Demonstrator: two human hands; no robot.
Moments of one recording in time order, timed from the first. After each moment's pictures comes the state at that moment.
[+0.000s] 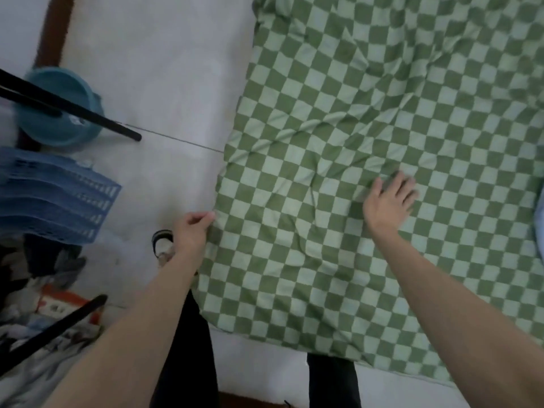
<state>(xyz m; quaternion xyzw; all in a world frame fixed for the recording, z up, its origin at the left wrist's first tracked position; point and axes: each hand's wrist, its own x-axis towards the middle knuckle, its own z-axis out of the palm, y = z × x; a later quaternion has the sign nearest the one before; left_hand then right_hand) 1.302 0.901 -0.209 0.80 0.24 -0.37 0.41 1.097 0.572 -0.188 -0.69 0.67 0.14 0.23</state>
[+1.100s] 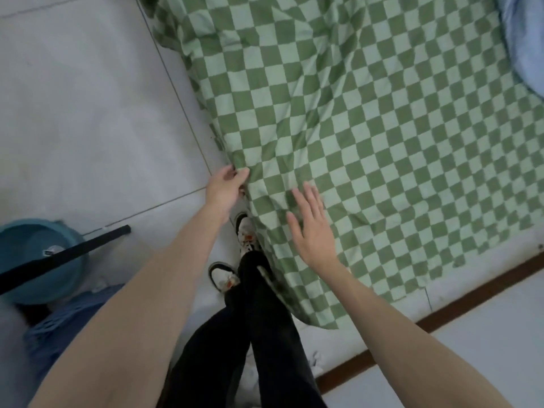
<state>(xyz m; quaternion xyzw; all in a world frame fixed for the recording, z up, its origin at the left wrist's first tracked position) 1.487 0.759 -0.225 0.71 -0.08 -0.62 0.32 1.268 0.815 -0.197 -0.72 0.63 -0.02 0.28</state>
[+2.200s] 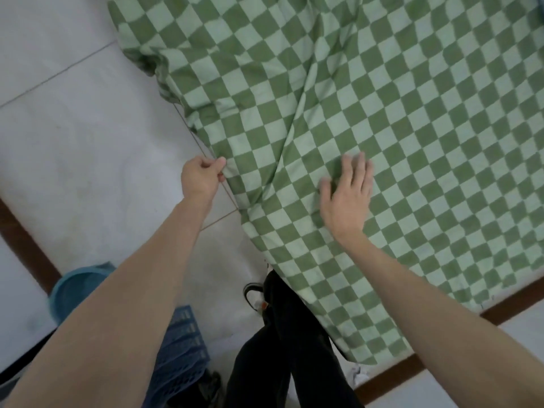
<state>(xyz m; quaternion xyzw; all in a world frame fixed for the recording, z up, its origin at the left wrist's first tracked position) 1.567 0.620 -0.223 0.82 -0.20 -0.49 0.24 1.292 0.661 -0.202 -0.61 0.78 0.00 0.17</state>
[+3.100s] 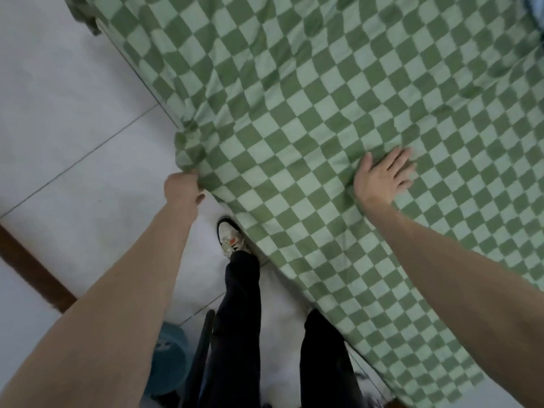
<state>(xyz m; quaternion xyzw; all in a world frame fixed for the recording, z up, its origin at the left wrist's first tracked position) 1.770 0.380 -0.230 0.82 -0.02 -0.53 0.22 1.401 0.391 -0.219 -0.35 0.91 0.05 0.22</state>
